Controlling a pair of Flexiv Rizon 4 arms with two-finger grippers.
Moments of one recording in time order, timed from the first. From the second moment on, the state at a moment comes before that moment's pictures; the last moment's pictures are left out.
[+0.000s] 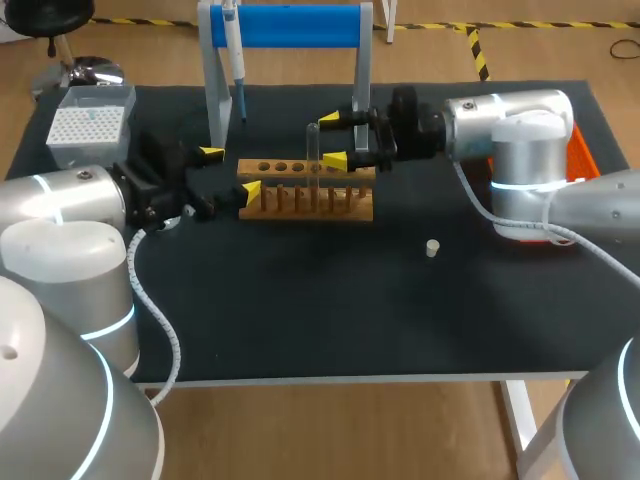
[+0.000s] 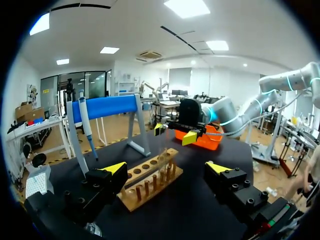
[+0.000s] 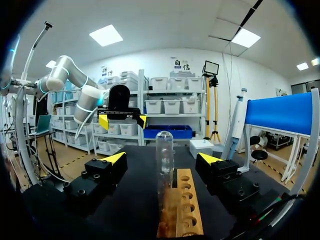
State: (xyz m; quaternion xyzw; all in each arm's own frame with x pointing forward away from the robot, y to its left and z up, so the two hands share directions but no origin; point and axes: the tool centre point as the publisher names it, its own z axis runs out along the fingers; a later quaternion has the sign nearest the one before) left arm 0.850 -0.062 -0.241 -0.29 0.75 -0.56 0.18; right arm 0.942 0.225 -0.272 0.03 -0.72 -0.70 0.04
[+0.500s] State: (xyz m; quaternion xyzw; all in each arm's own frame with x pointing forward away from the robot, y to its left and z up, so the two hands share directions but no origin) left arm 0.850 -0.062 -0.241 -0.29 0.75 -0.56 0.18; right arm 0.945 0.244 -0.278 0.03 -0.72 -0.70 0.04
